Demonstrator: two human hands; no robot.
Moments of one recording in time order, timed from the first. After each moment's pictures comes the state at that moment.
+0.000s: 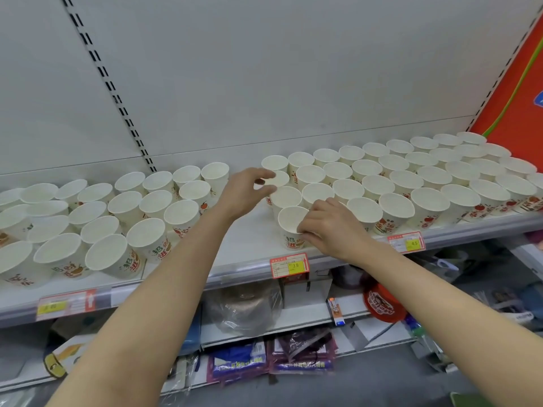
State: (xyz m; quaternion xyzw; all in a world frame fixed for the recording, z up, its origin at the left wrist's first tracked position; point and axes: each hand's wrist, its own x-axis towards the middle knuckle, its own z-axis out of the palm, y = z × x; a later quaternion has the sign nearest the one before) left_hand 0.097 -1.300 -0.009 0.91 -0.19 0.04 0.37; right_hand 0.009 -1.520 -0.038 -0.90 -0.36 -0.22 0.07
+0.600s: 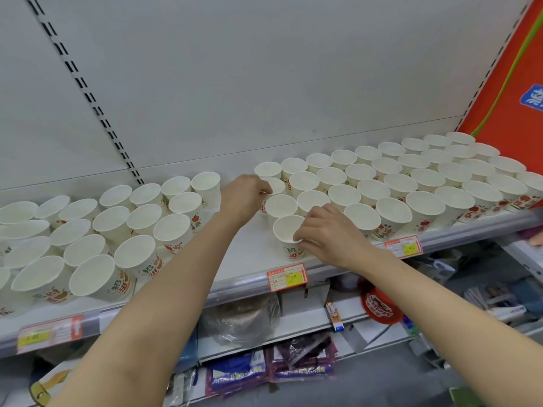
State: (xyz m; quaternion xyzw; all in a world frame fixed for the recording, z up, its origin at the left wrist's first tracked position) left_hand 0.128 -1.319 -0.019 0.96 -0.20 0.11 0.14; right_hand 0.013 -1.522 -0.038 -0.92 -0.34 -0.20 0.09
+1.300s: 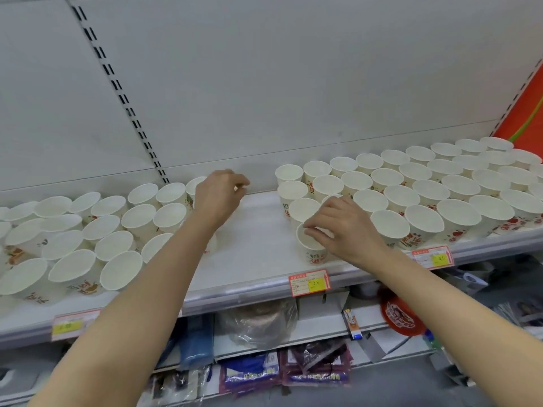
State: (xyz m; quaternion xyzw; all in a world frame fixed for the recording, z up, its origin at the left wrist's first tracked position) left_hand 0.124 -1.236 0.001 0.96 -0.13 0.17 0.16; right_hand 0.028 -1.498 -0.026 -0.87 -0.32 -0.33 0.16
